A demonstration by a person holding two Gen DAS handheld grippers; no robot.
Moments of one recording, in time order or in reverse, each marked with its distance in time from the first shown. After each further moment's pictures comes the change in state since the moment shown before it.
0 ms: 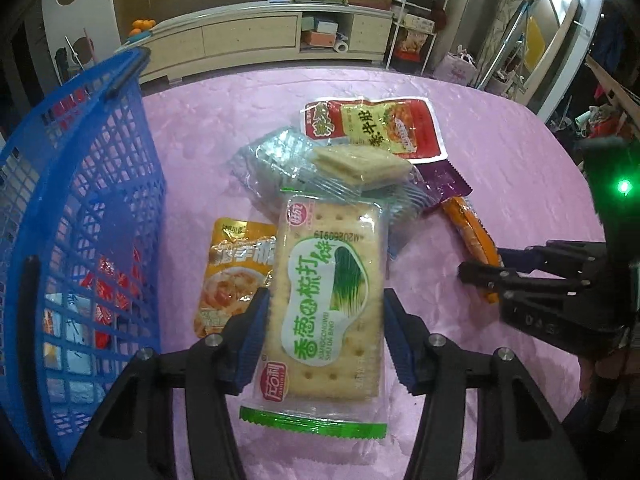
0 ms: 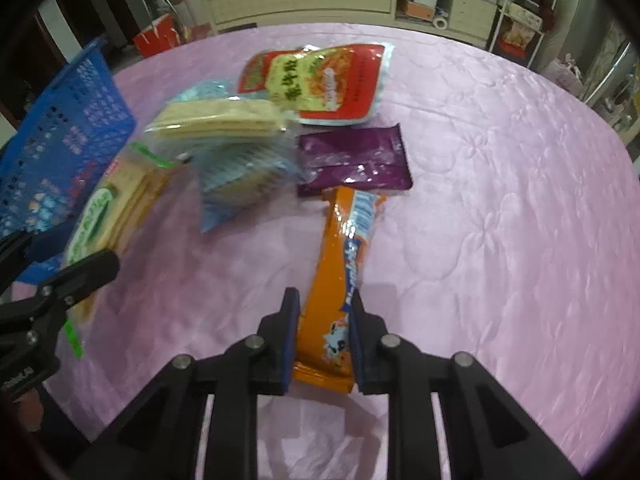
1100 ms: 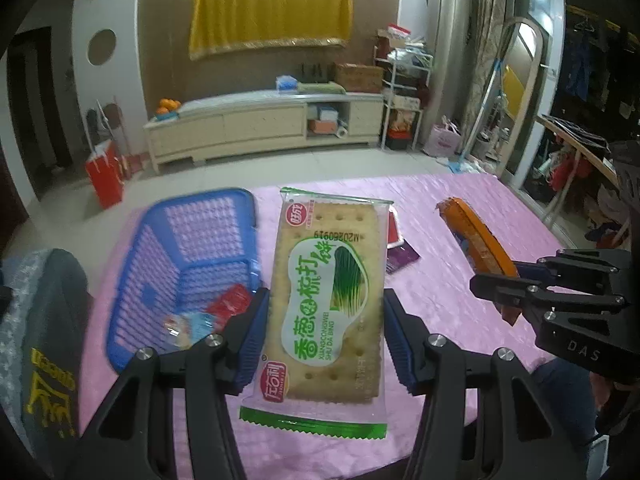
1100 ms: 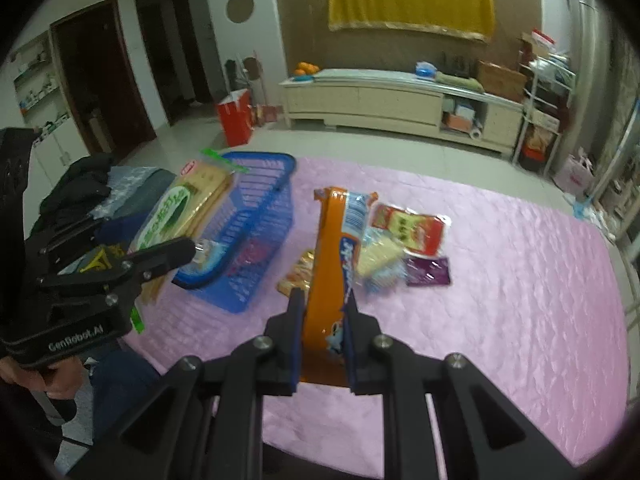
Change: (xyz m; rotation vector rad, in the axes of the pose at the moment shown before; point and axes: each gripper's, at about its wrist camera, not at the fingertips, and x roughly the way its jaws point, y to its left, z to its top) left arm -0.207 0.019 -0.025 0.036 -0.303 0.043; right arm -0.196 0.105 -0.033 -0.157 -0.337 0.109
